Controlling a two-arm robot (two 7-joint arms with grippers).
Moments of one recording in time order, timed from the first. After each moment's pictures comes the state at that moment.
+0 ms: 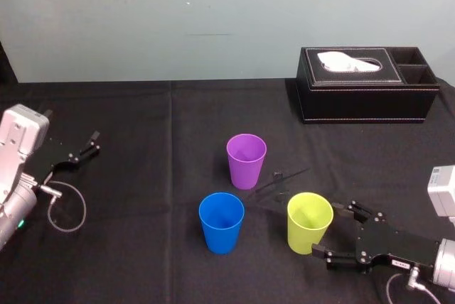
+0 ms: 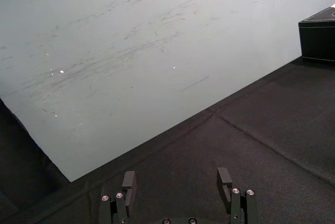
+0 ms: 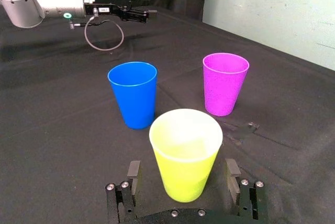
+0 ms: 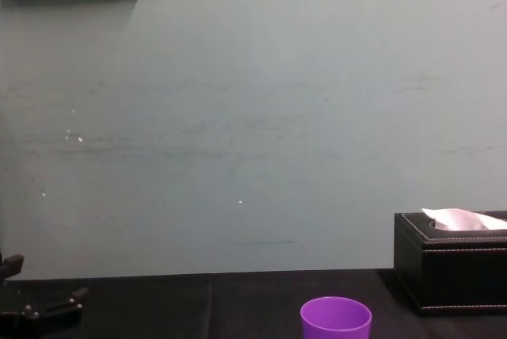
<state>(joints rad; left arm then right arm) -0.20 0.60 0.45 -1.41 -0.25 -0.12 0.03 -0.03 0.77 -0.33 -1.55 0.51 -0.11 0.72</state>
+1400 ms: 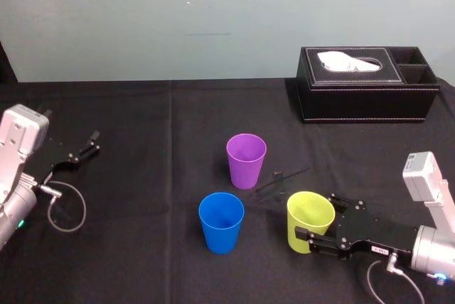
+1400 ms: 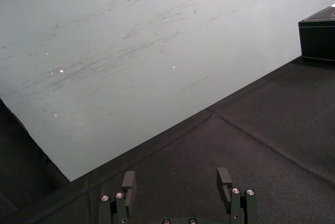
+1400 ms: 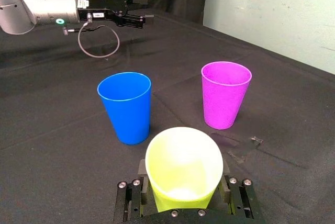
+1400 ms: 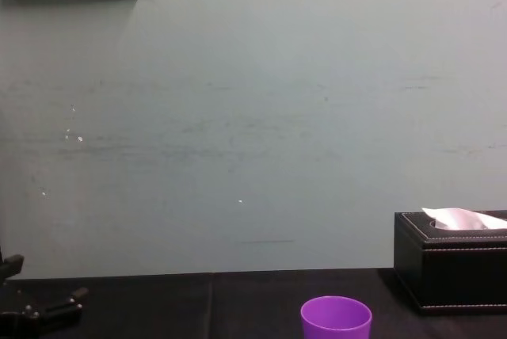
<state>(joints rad) -0.20 0.60 0.45 -1.41 -0.25 -0.12 0.03 0.07 0.72 -0.39 -1.51 0.49 -0.08 0.71</state>
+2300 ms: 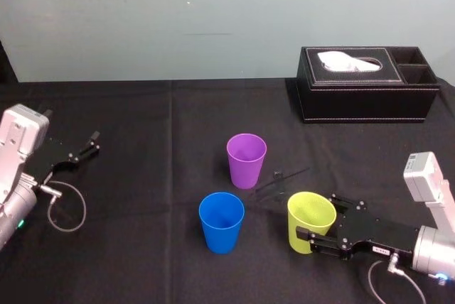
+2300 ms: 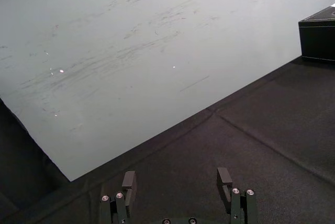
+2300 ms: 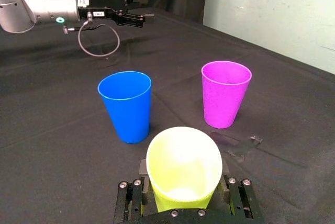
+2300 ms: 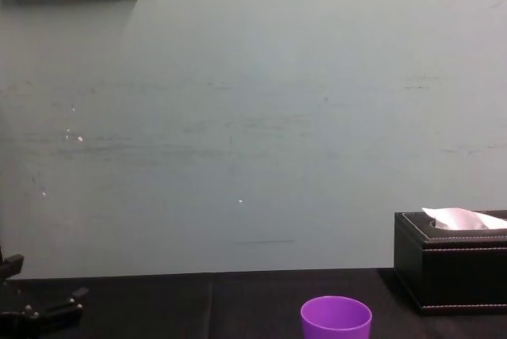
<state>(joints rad) -0.20 0.60 0.45 -1.41 -0.25 -0.12 0.03 0.06 0.72 -0.39 -1.51 0.49 -0.08 0.71</state>
